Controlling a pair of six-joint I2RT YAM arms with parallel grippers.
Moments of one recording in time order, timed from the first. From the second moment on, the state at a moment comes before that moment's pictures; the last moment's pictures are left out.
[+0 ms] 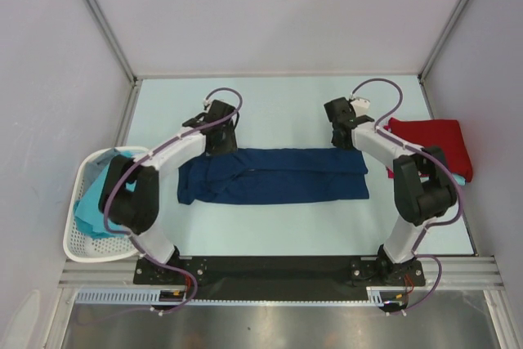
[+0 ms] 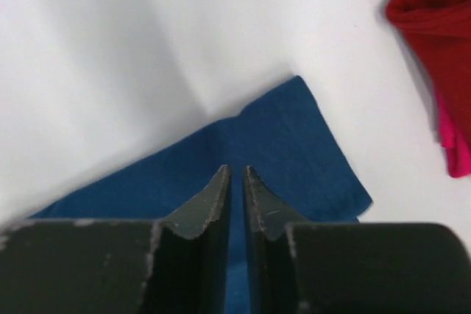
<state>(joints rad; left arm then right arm) -0.44 1.63 1.17 -0.53 -0.25 -0.53 0.37 1.73 1.20 -0.49 0.51 0.64</state>
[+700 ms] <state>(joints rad) -0.44 1.81 1.29 -0.53 -0.16 -0.51 0.34 1.92 1.28 -0.49 0.48 0.62</state>
